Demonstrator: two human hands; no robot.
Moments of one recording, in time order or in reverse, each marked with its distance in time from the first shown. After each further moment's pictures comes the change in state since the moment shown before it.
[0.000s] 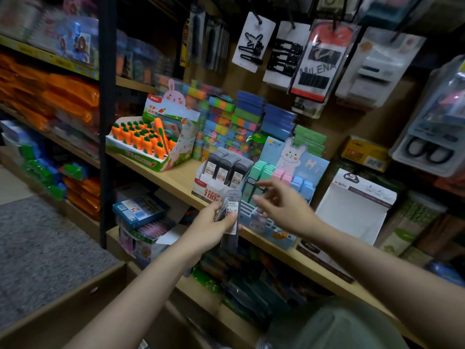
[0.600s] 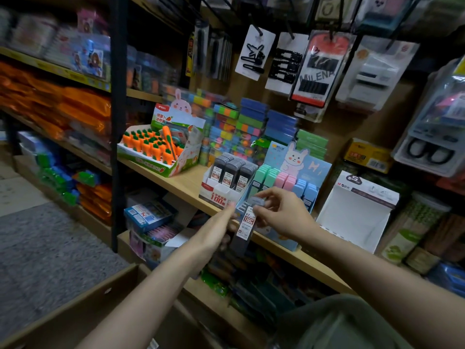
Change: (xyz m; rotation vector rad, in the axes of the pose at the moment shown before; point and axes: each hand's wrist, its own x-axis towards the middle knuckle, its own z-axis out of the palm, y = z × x) left_hand -0.014 0.006 0.002 -0.066 0.012 -0.158; right_hand -0.015 -0.025 0.010 0.166 0.037 0.101
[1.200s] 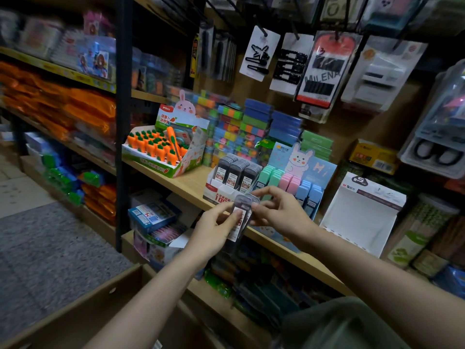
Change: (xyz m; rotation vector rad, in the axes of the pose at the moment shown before) left_hand -0.002 -0.003 -0.010 0.162 0.079 0.416; right_hand -0.004 -0.015 0.010 0.447 -0.154 0.068
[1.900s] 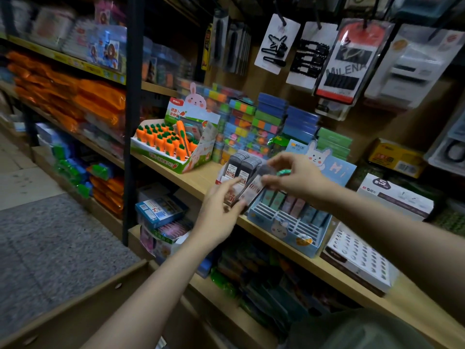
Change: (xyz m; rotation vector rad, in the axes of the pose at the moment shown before) left_hand 0.029 -0.004 -0.014 0.242 0.153 0.089; right_hand 0.057 -0.037 -0.019 -0.439 0.073 -0.105
